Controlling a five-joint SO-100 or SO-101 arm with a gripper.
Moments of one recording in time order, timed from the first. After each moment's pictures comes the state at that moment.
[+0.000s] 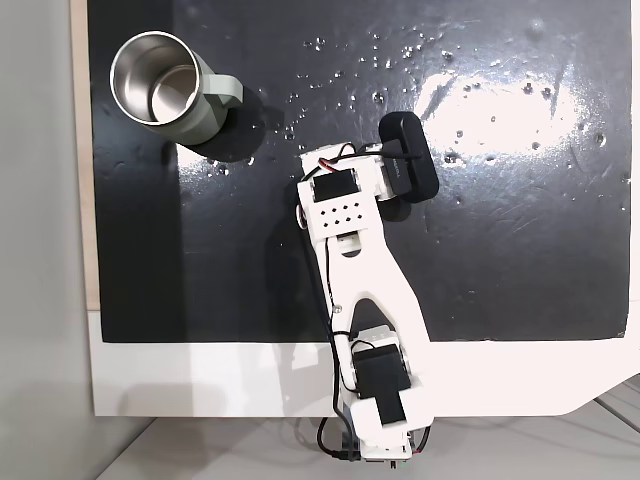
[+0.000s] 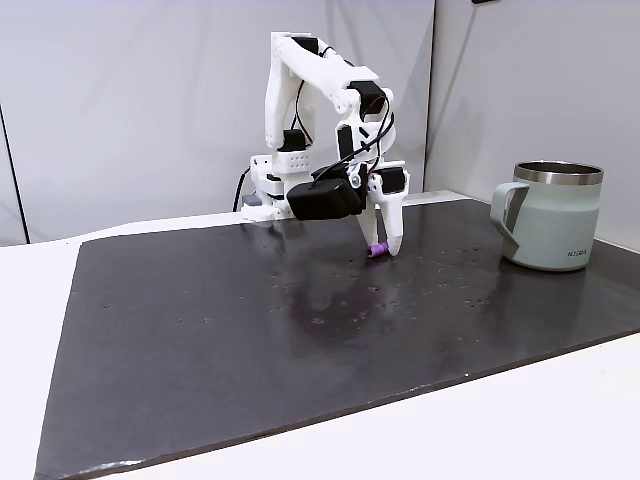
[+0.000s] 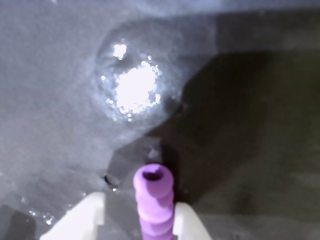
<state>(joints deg) -16.0 84.6 110.6 52.0 0.8</state>
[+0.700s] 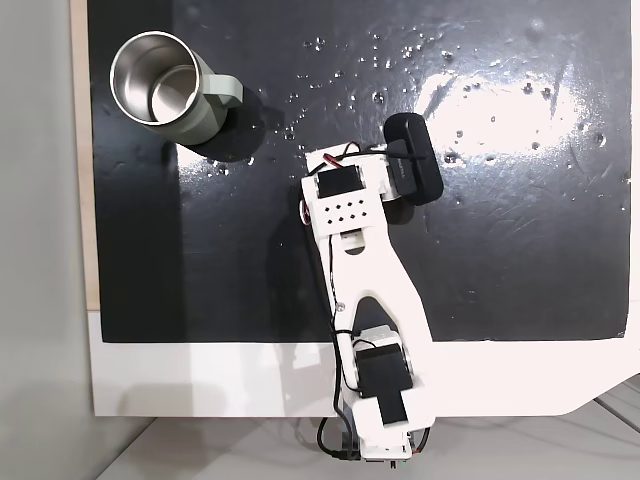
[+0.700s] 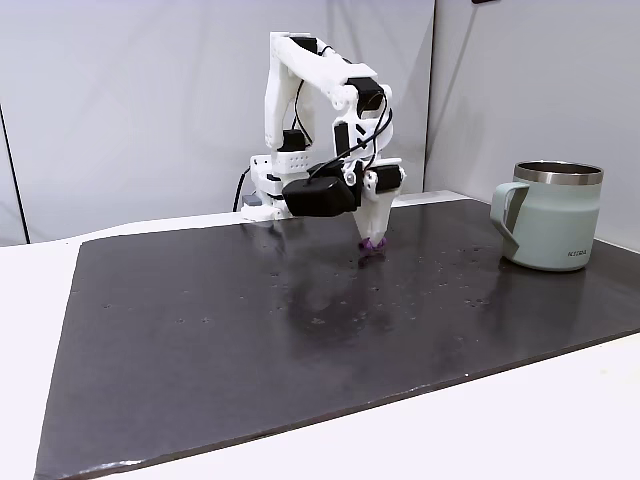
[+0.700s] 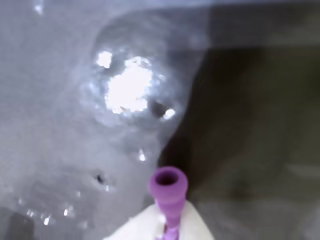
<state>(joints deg) -14.9 87.0 108.5 57.7 0.9</state>
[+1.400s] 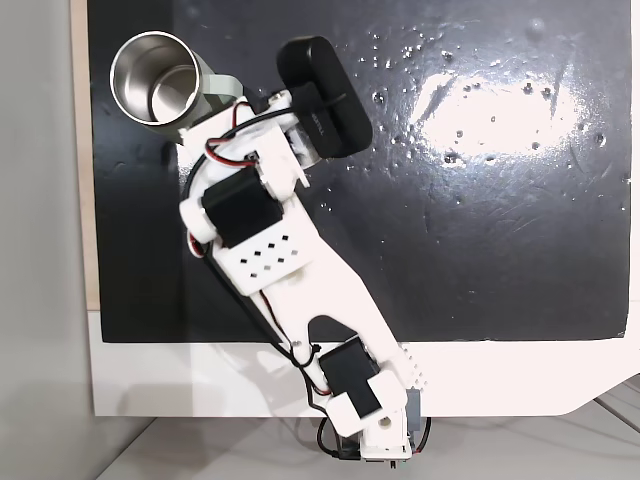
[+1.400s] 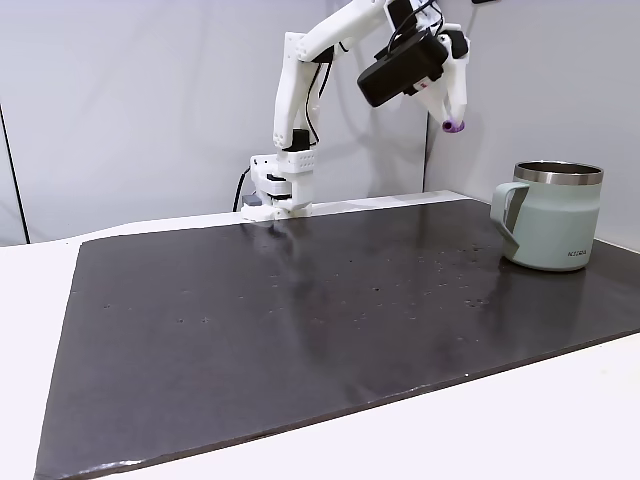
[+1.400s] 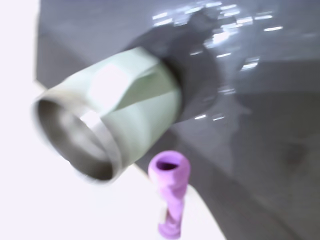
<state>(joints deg) -31.2 80.6 49.0 90.6 2.7</state>
